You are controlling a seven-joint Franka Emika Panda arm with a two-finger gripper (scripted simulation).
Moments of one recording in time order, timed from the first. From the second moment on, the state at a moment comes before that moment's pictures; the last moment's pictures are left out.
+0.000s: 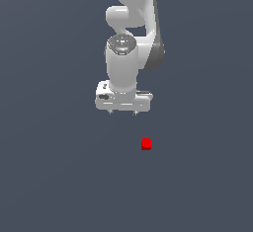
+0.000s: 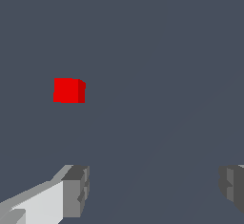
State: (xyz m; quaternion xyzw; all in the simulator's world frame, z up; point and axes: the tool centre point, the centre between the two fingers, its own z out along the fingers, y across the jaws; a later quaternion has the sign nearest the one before) arm -0.002 -0.013 0.176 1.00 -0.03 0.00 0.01
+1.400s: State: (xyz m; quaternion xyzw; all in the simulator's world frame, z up) arm 0.052 0.073 0.050 1.00 -0.04 0.00 0.00
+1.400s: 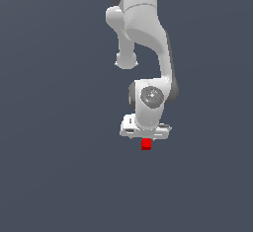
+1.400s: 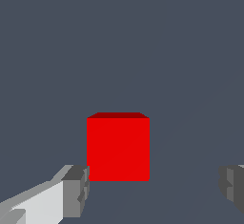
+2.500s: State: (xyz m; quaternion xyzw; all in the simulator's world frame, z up) arm 0.069 0.094 0.020 1.00 -0.04 0.00 0.00
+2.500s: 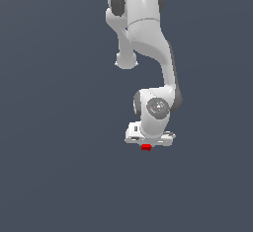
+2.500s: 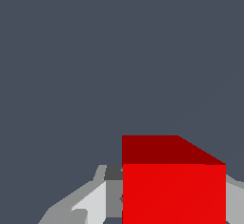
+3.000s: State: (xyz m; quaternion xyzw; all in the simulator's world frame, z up) arm 0.069 0.069 0.022 1.00 -0.04 0.00 0.00
